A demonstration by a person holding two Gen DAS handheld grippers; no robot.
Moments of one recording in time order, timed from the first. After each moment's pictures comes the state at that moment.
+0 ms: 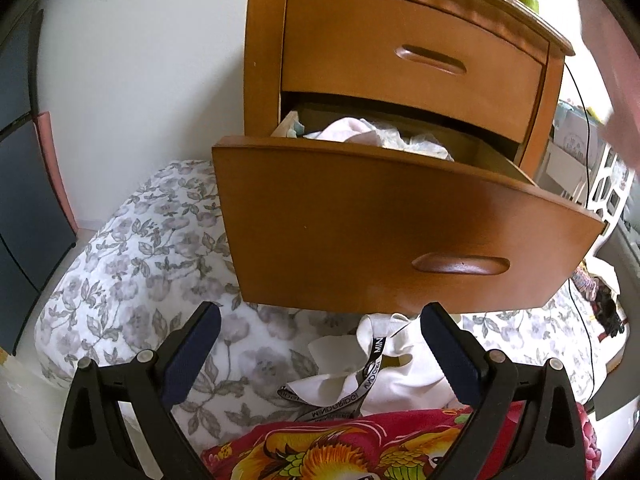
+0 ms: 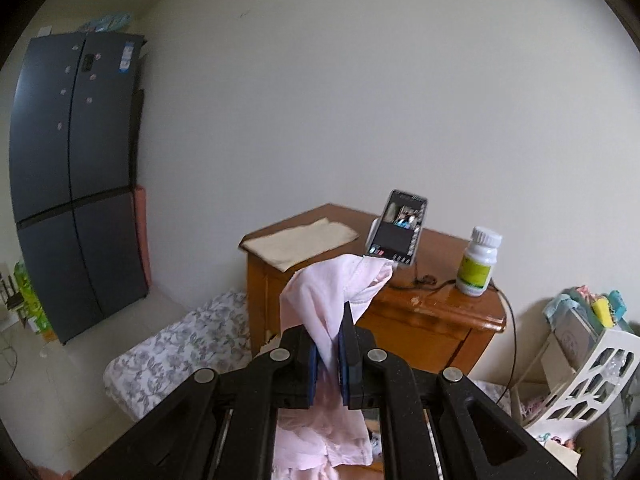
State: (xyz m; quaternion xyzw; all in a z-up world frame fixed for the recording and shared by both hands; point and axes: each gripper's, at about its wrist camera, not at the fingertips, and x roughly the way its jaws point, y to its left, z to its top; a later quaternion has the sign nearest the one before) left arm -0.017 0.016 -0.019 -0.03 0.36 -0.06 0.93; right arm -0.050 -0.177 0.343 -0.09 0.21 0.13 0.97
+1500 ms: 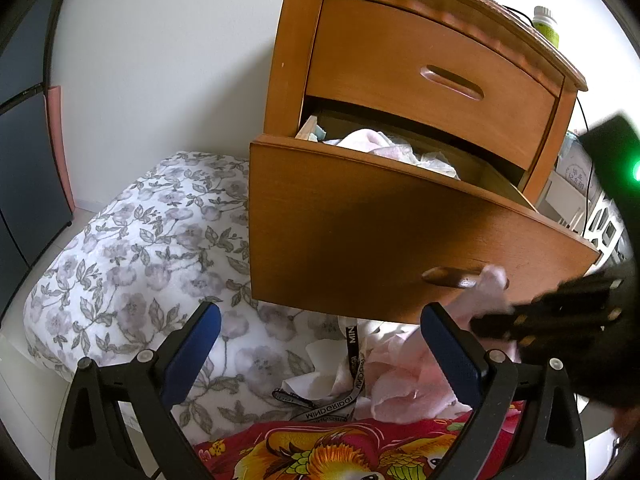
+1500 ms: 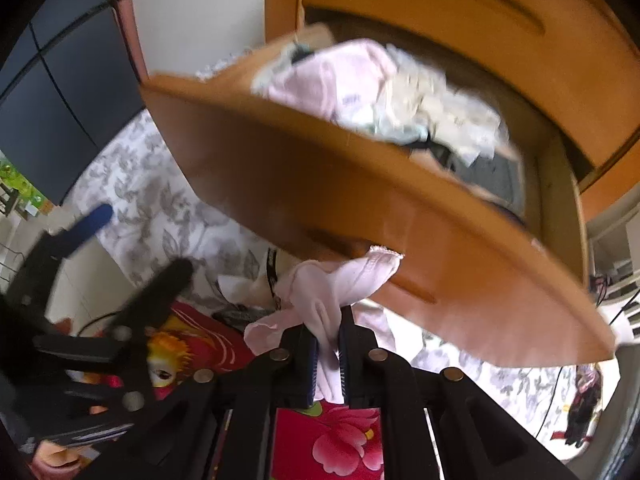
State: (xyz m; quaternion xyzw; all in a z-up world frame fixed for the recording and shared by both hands) left arm -0.021 0.034 -0.018 -0.08 0.35 -0.05 0.93; right arm 0.046 -0.124 -0.009 -0.13 0.56 0.14 0.81
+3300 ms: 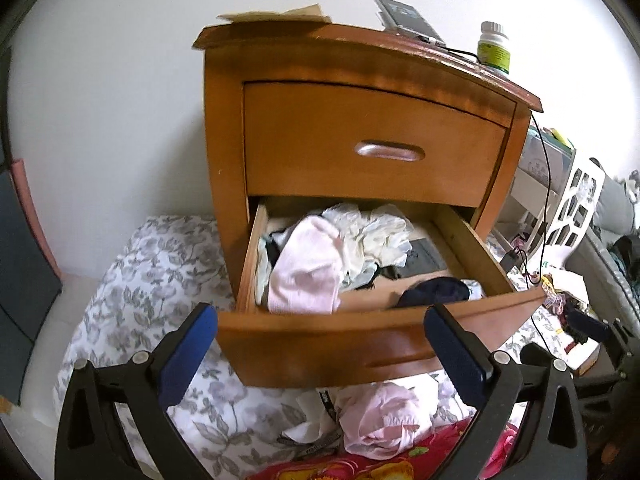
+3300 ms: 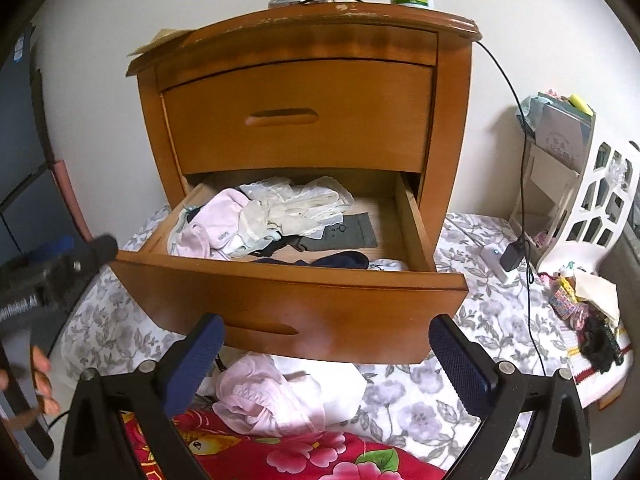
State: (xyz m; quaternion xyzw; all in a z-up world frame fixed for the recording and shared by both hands) left arm 0.017 0.013 0.100 -0.01 0.33 -0.12 0.94; right arm -0.022 -0.226 0.077 0.03 0.35 -0.01 0.93
